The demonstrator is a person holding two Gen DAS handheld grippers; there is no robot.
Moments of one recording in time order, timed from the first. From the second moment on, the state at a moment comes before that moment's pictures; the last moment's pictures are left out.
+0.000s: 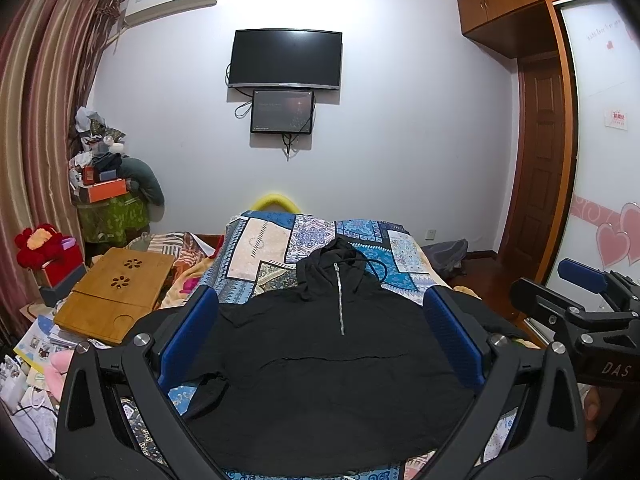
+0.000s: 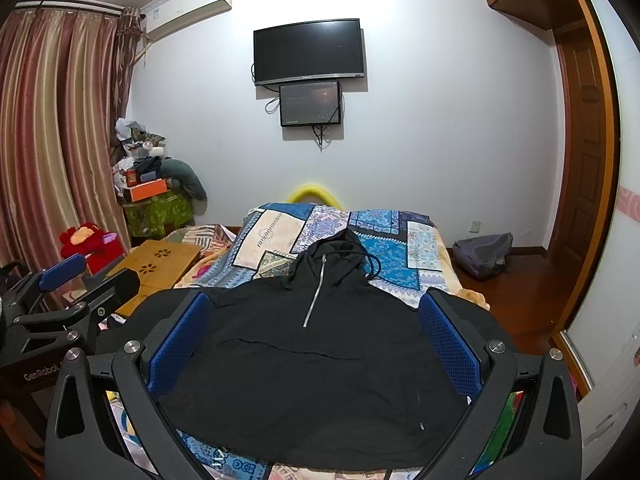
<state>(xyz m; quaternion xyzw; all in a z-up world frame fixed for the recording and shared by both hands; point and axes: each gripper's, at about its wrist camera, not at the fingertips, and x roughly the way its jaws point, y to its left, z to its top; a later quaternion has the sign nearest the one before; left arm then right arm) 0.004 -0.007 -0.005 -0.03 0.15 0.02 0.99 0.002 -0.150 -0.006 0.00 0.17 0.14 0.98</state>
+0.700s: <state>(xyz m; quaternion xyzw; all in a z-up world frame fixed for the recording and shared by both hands) 0.010 -0.001 -0.012 -0.04 0.16 0.02 0.99 0.003 -0.151 -0.008 0.00 0.17 0.14 0.97</state>
